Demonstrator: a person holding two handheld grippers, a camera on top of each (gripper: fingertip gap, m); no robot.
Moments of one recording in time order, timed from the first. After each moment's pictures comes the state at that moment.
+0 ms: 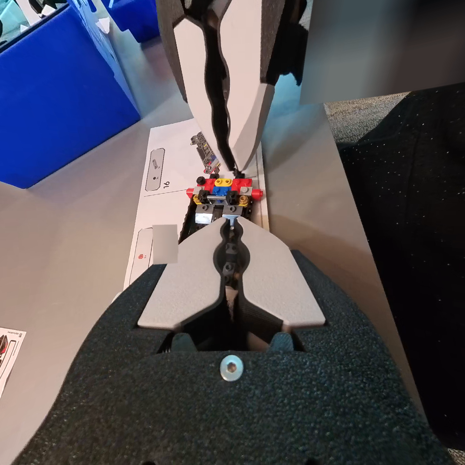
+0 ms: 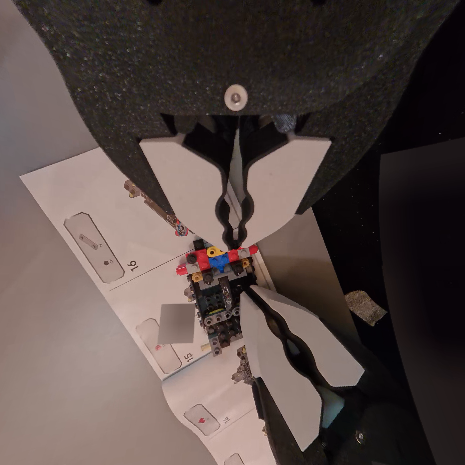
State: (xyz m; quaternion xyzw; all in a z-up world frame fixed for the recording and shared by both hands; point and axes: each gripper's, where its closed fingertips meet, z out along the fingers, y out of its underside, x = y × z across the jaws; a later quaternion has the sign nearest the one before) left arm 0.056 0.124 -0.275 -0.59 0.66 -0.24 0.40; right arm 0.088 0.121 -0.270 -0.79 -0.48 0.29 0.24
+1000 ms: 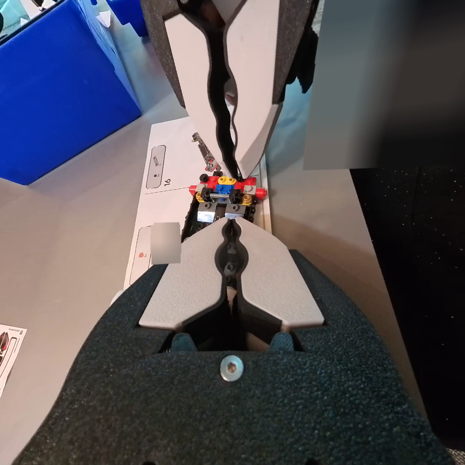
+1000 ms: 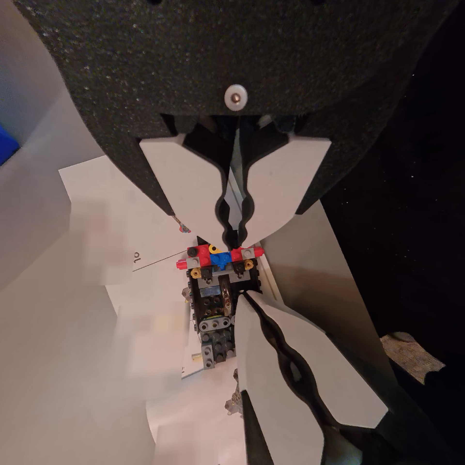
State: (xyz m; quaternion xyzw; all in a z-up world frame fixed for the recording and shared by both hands) left arm 0.057 0.125 -0.277 -0.60 0.66 -0.23 0.40; right arm 0.086 0.121 -0.277 -0.79 -0.55 0.19 0.21
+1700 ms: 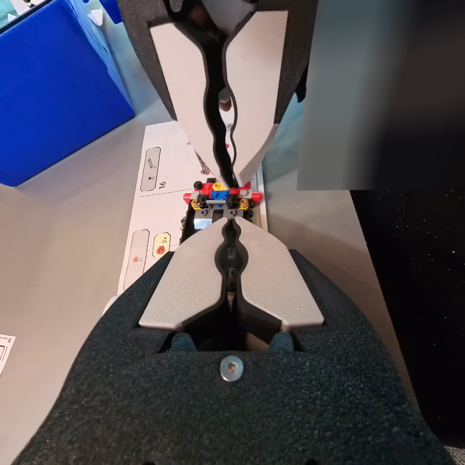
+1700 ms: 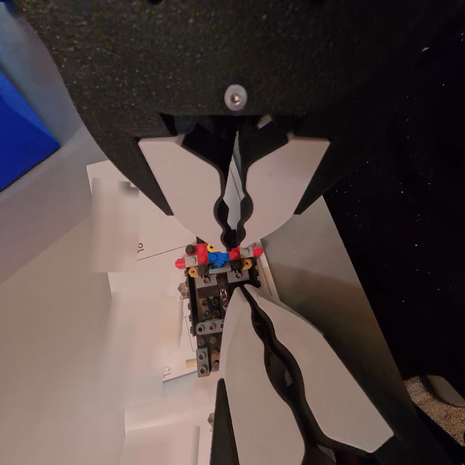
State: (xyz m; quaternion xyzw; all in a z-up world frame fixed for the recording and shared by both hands) left arm 0.059 0.123 -0.277 -0.60 0.66 -0.24 0.39; right arm 0.082 0.121 -0.278 -0.77 -0.60 0.12 0.18
